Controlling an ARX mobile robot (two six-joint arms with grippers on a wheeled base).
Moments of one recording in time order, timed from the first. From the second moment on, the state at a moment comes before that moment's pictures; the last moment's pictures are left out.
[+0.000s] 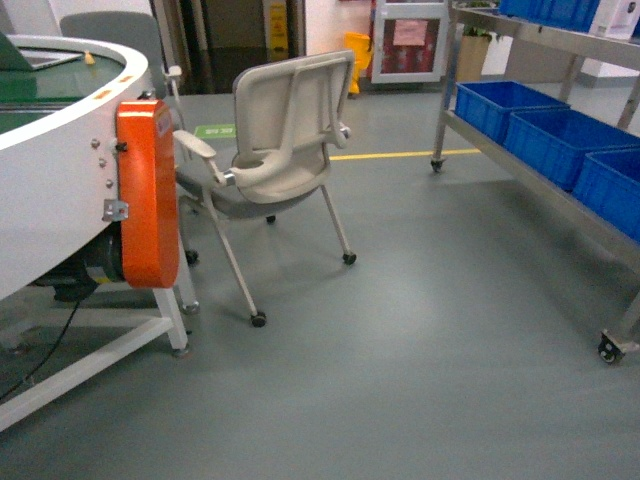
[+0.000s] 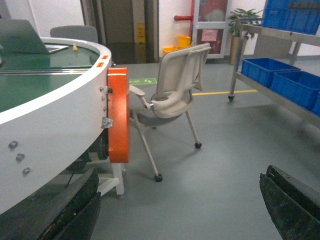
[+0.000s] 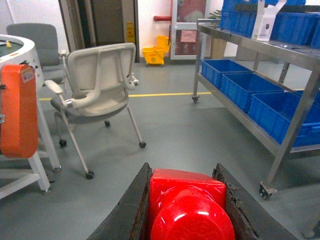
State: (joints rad) left arm 0.00 0.01 0.02 0.00 0.00 0.00; right arm 0.00 0.00 0.01 0.00 0.00 0.01
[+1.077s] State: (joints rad) left arm 0.00 0.01 0.02 0.00 0.00 0.00; right arm 0.00 0.00 0.01 -0.01 0.00 0.01
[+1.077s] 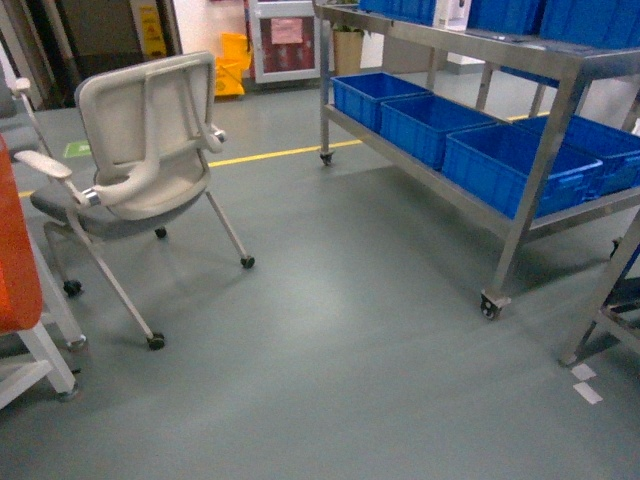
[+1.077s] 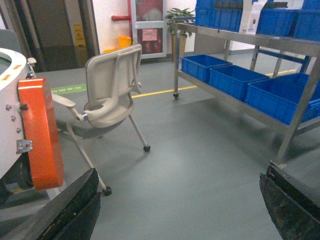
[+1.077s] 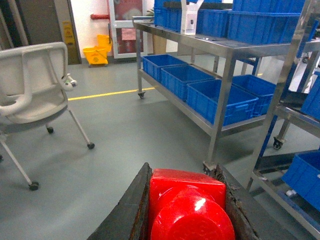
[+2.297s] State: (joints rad) left arm 0.00 0.01 0.02 0.00 0.00 0.00; right arm 0.00 0.00 0.01 -0.01 0.00 0.01
